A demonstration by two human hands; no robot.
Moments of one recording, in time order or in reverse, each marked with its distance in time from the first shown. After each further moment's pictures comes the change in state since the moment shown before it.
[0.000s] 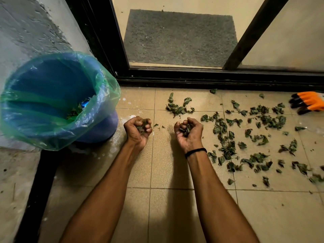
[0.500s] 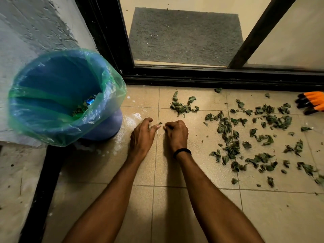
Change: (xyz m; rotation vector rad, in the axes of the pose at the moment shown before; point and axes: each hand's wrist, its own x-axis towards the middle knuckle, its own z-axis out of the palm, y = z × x) left_hand -0.001 -0.019 -0.041 1.634 0.088 0.641; right_hand 0.023 0.053 -0.018 -1.713 -0.118 -0.834
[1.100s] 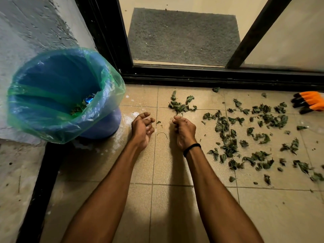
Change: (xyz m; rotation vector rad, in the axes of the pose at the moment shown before) left_hand 0.022 0.033 -0.012 -1.335 -0.082 -0.693; right_hand 0.012 -0.006 -0.029 1.042 0.061 0.635
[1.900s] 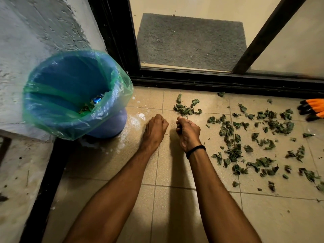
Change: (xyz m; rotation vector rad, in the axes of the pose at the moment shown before) left_hand -0.005 -0.015 0.014 1.434 0.039 0.678; right_hand -0.029 -0.018 0.010 0.024 -0.003 0.036
